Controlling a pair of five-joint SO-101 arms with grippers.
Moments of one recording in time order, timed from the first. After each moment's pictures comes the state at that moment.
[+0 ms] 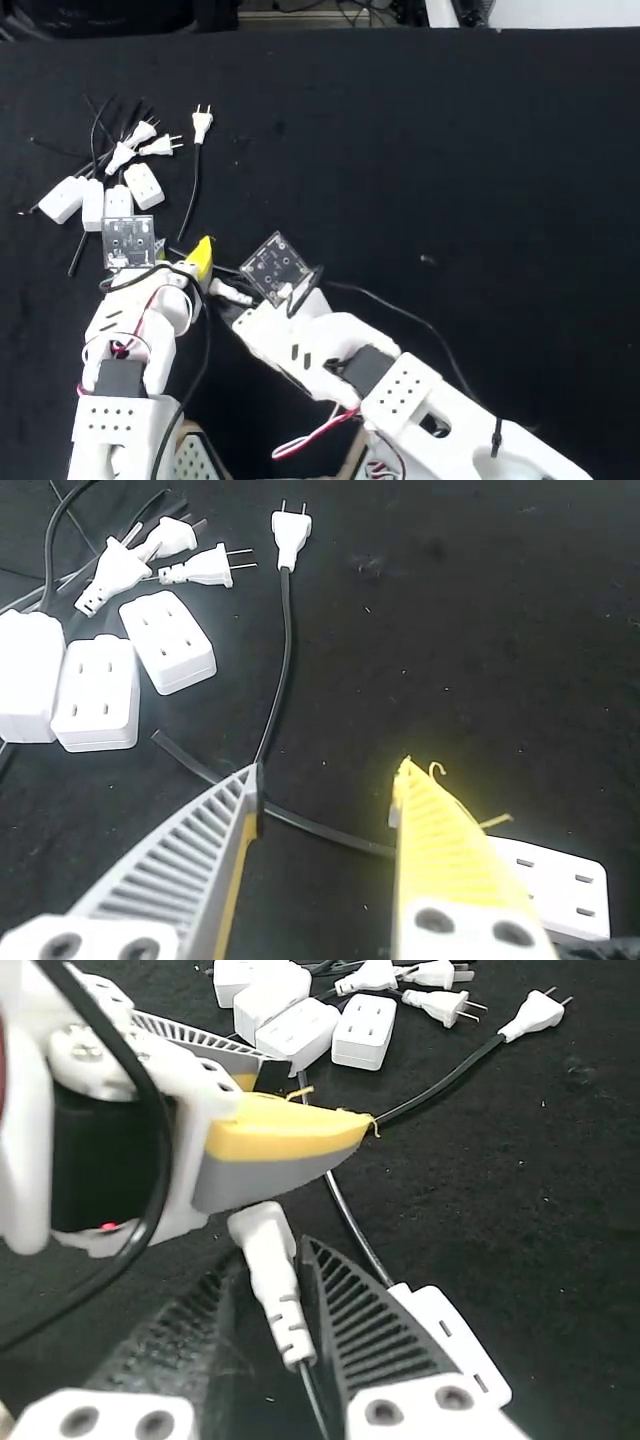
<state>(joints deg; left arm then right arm) -3.1 -87.6 91.4 33.2 1.8 -47.0 -53.8 81.3 11.5 -1.8</state>
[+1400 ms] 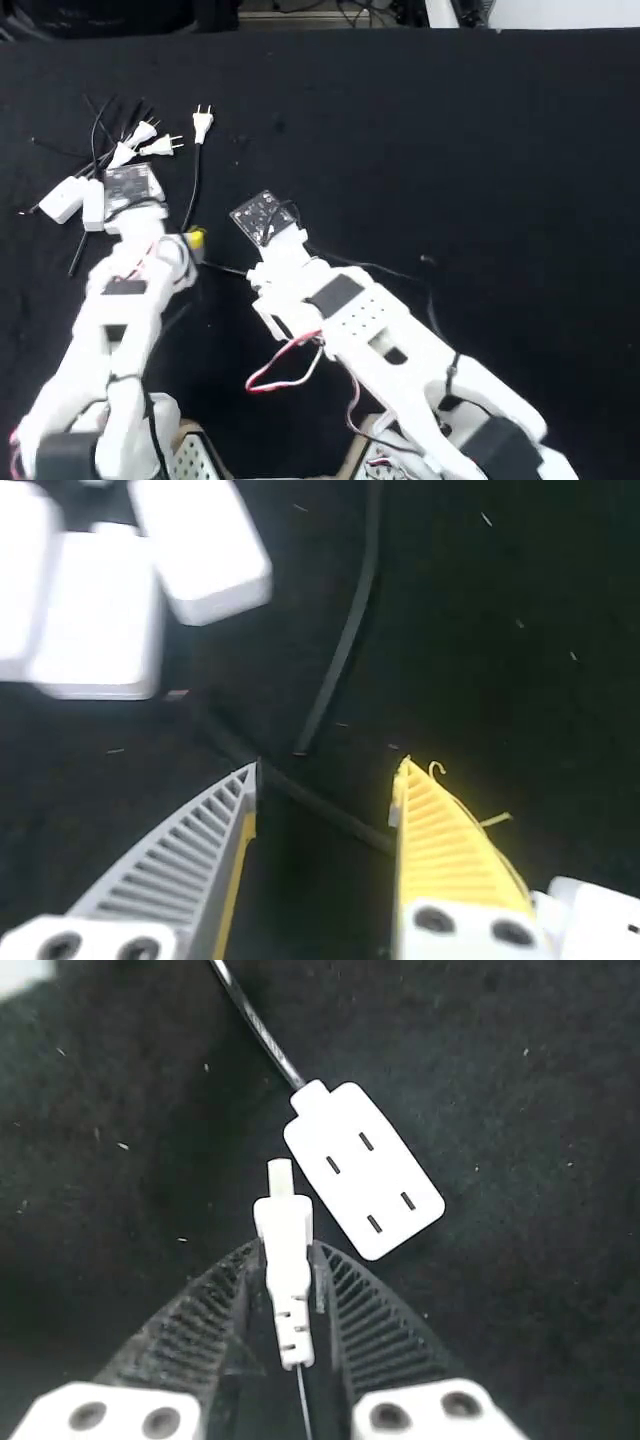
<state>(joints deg) -8.1 -30.7 69.8 14.9 3.8 -39.8 -26.3 55.9 46.4 -2.2</state>
